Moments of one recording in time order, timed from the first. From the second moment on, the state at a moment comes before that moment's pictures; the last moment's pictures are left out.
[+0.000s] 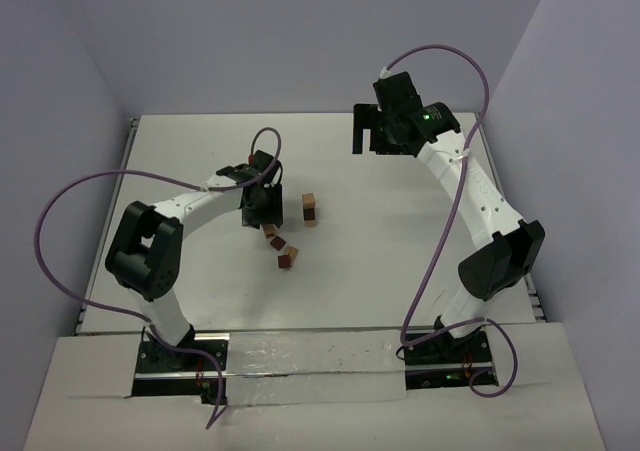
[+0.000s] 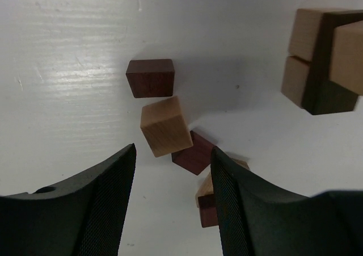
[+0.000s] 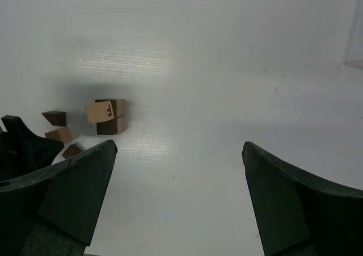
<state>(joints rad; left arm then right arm) -0.55 1.75 1.23 -0.65 -0.10 -0.51 0.42 1.67 1.85 -1.02 0.19 0.36</state>
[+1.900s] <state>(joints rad) -0.79 1.88 1.57 -0.85 -0.13 -0.59 0.42 1.69 1.83 -1.01 0.19 0.35</state>
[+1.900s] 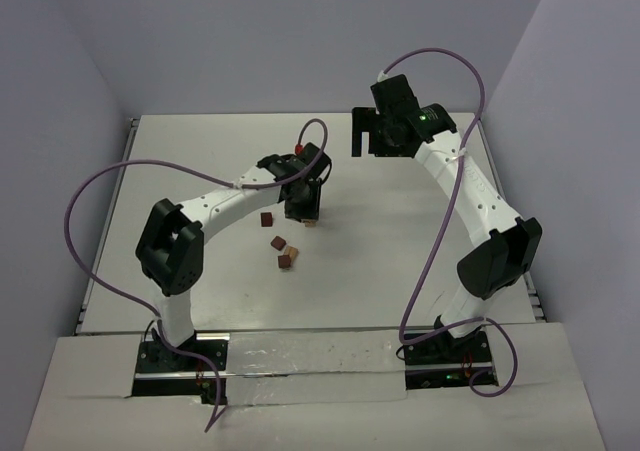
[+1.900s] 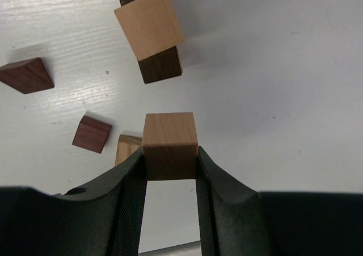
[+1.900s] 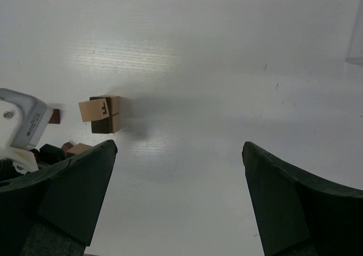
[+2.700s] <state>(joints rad) -0.76 2.02 1.69 -0.89 -0.17 -0.60 0.42 1.69 1.83 -1.01 0.19 0.35</state>
